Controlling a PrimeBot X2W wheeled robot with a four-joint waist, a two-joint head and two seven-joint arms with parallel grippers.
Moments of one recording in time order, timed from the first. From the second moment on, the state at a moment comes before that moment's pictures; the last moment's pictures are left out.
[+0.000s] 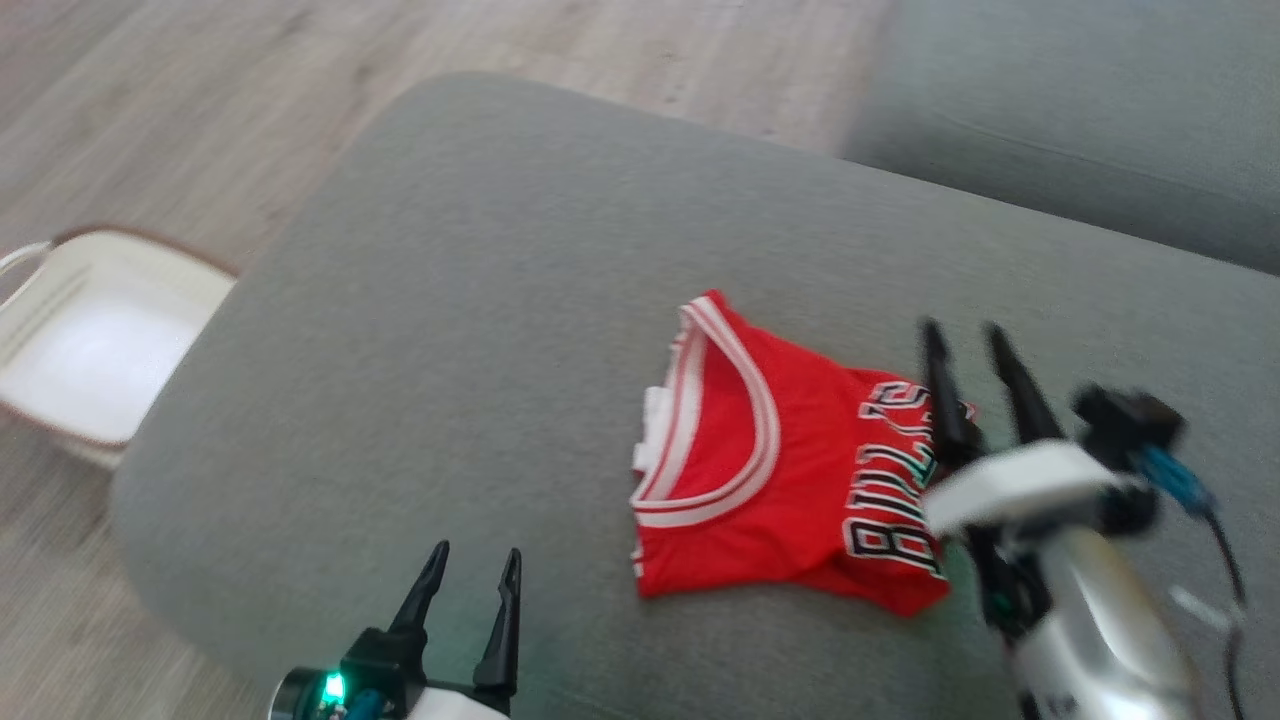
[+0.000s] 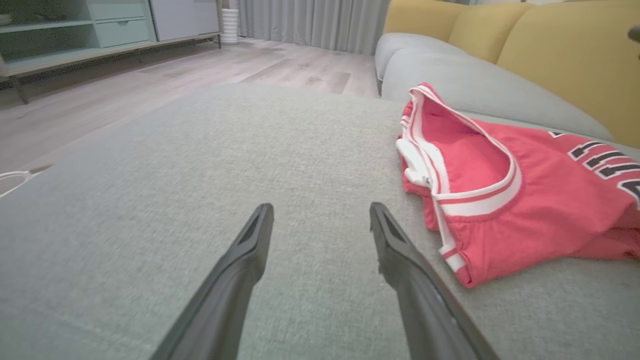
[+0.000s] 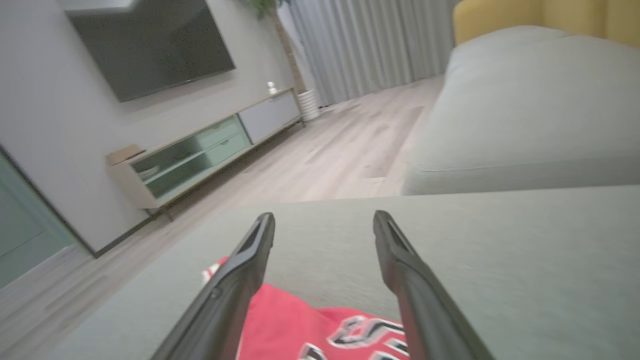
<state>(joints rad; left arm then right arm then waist) -0.01 0.05 -0.32 0.45 -0.19 -0.01 -0.26 -0.34 -0.05 0.18 0.60 0.45 0.13 -0.25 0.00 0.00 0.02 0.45</state>
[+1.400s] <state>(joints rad) 0.04 0.05 -0.22 0.40 -0.17 0.01 -0.26 -0.03 -0.05 -0.06 0.52 0.21 0.13 -0.25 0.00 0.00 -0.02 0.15</state>
